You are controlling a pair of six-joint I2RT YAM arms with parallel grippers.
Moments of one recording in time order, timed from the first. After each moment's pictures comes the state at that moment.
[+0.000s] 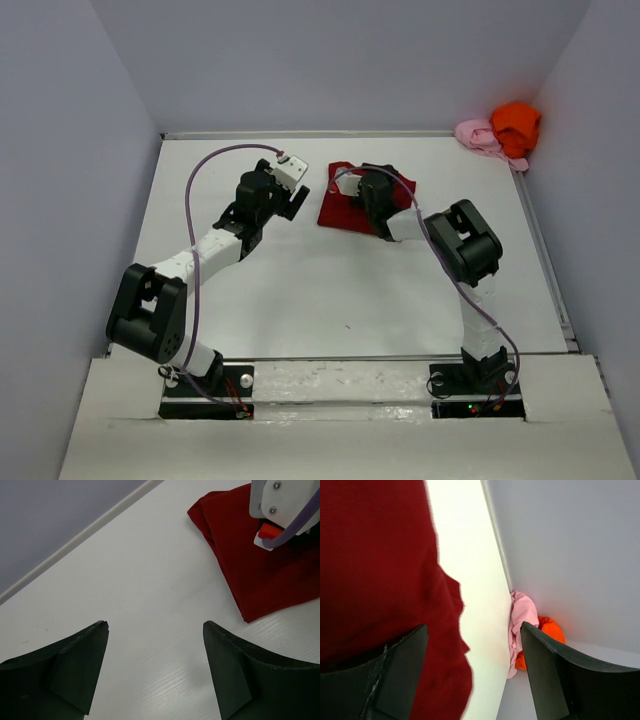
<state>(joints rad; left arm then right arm) -0.43 1.48 0.90 0.28 -0.03 0.33 0.50 2.18 1.26 0.58 0.52 -1.13</state>
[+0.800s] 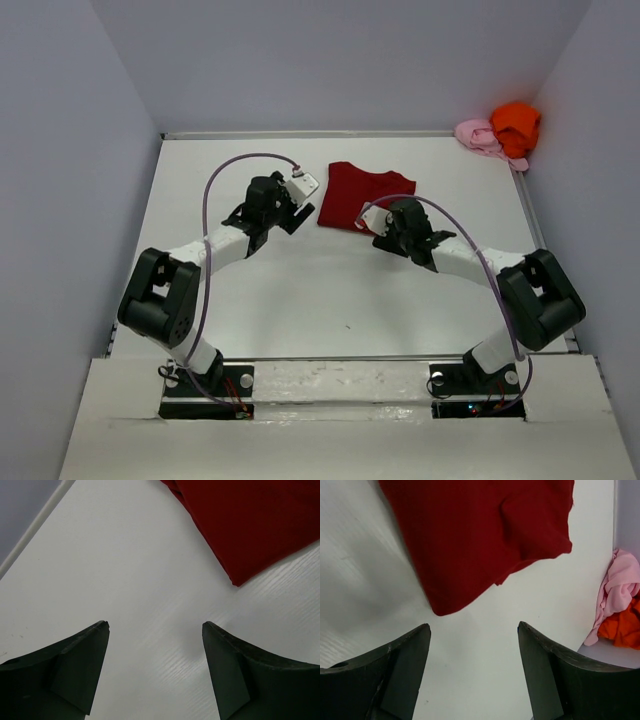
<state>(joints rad) -0.43 1.58 0.90 0.20 0.06 0.46 0.51 1.55 0.82 0.01 0.29 -0.83</state>
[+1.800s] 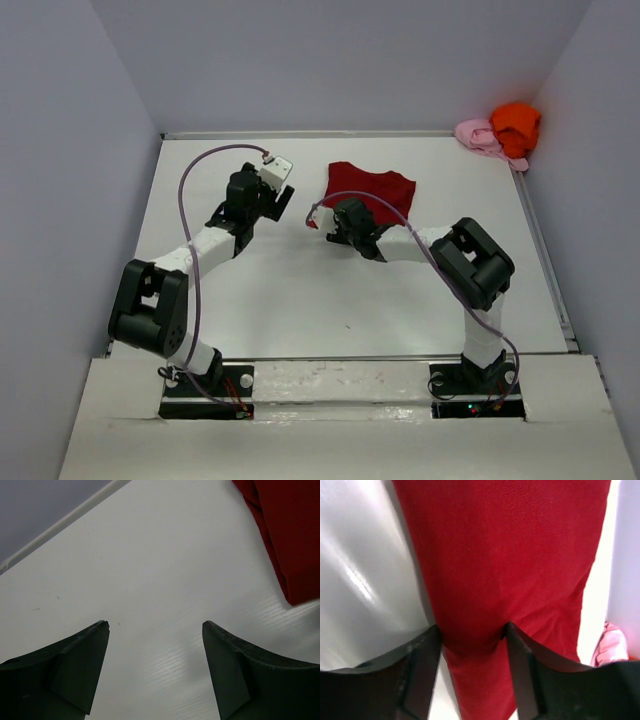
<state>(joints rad) -0.34 1.51 0.88 0.26 -0.05 0.33 0.71 1.96 1.14 0.10 0.32 -0.78</state>
